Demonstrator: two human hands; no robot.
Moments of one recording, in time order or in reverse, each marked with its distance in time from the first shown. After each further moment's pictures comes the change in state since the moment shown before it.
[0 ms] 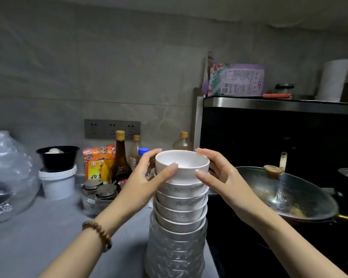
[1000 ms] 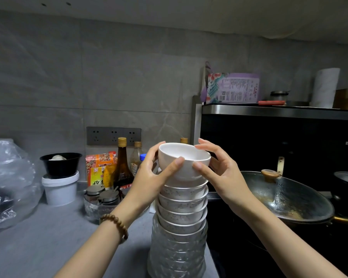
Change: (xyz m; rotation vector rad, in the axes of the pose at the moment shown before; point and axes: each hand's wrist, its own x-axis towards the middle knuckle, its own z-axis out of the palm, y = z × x) left_hand 0.000 0.030 0.013 -0.100 0.056 0.077; right_hand 0.011 -0.019 0.011 -0.028 0.142 -0.163
